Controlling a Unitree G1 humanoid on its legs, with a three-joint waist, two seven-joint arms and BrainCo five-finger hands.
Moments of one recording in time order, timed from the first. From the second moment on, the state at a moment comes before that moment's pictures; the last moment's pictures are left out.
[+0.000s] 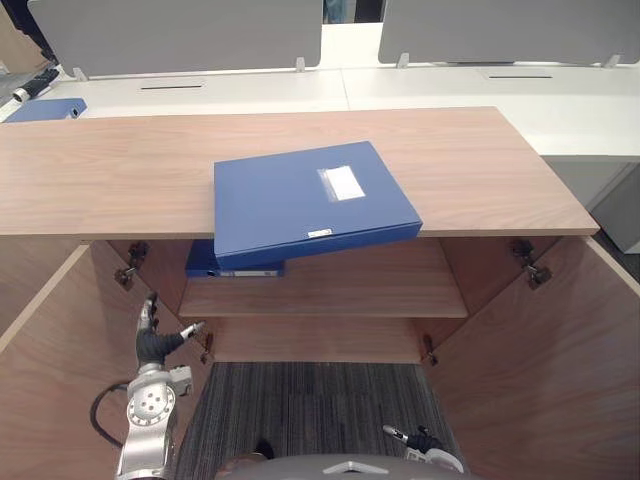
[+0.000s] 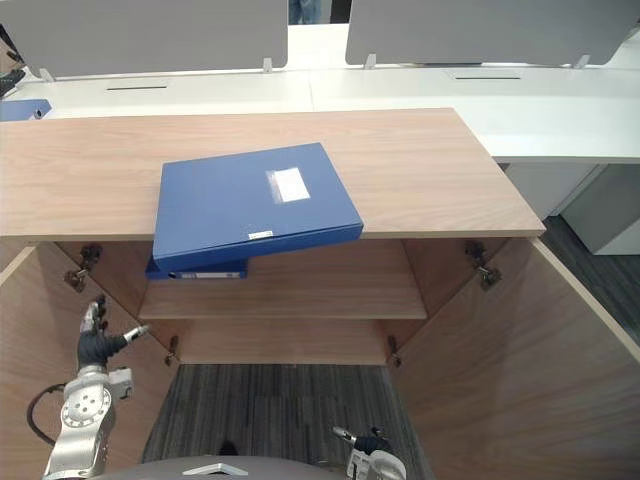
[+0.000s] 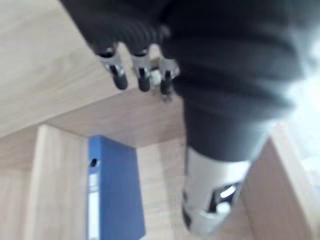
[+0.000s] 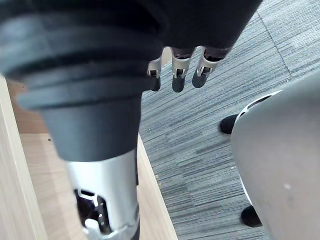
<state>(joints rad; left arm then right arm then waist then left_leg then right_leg) 0.23 0.10 0.18 0.07 0.06 -0.10 0.22 0.07 -0.04 -0.27 0.99 0.13 0.02 -0.10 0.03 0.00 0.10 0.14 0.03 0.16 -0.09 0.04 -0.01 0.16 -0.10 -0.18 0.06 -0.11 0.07</state>
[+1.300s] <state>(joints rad) 0.17 0.30 -0.15 -0.46 0.43 -0.19 0.25 0.09 -0.11 -0.19 1.07 0.11 0.00 -0.10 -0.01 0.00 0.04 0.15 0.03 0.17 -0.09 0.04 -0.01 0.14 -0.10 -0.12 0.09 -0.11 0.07</state>
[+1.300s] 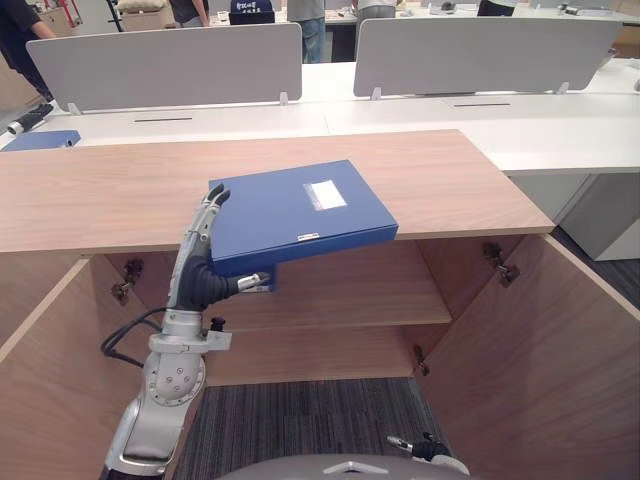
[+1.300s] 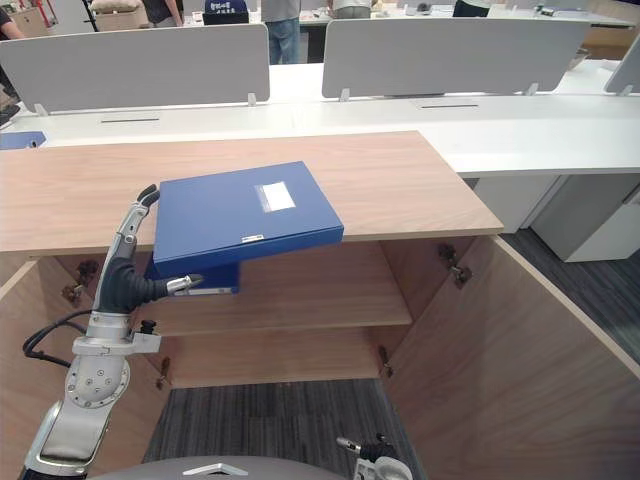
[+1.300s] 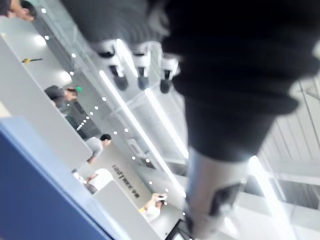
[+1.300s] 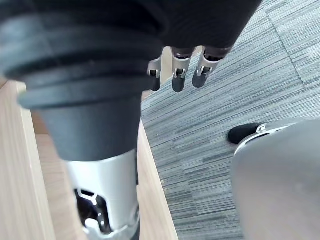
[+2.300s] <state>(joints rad) 0.07 0.37 -0.22 -0.25 0.74 -0.08 0.25 0.11 -0.12 -0.17 1.08 0.11 0.01 -0.10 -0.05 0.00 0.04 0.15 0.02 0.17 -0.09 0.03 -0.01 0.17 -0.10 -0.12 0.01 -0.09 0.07</state>
